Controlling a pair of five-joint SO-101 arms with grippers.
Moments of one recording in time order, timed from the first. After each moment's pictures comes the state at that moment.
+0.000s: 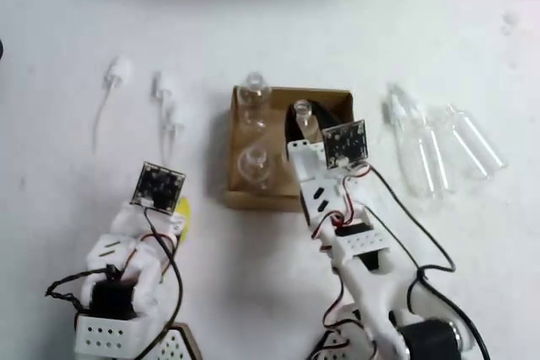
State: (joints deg) left arm -1.9 -104.0 97.1 58.5 -10.7; right arm -17.6 -24.7 78.4 -38.5 4.0
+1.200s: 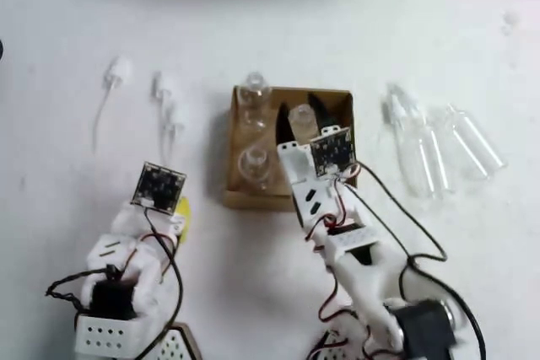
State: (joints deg) left arm -1.7 -104.0 97.1 58.5 -10.8; right arm -20.4 -18.5 77.8 -48.2 7.3
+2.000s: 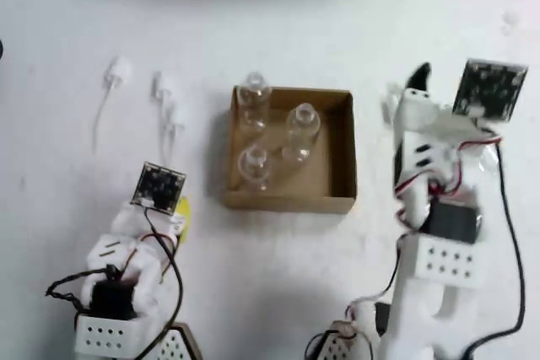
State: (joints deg) left arm -1.7 -104.0 97.1 58.5 -10.8; right arm 9.1 -51.4 42.4 31.4 3.6
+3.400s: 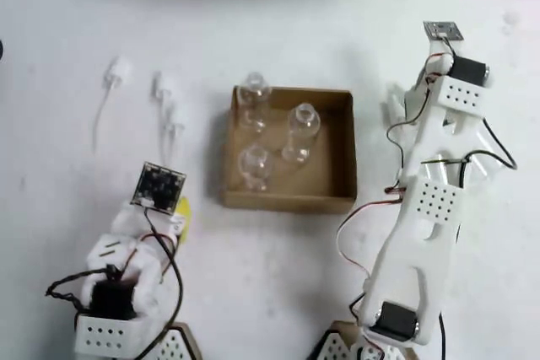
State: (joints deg) left arm -1.7 -104.0 97.1 58.5 -10.8; right arm 16.4 69.4 -82.9 97.1 22.5
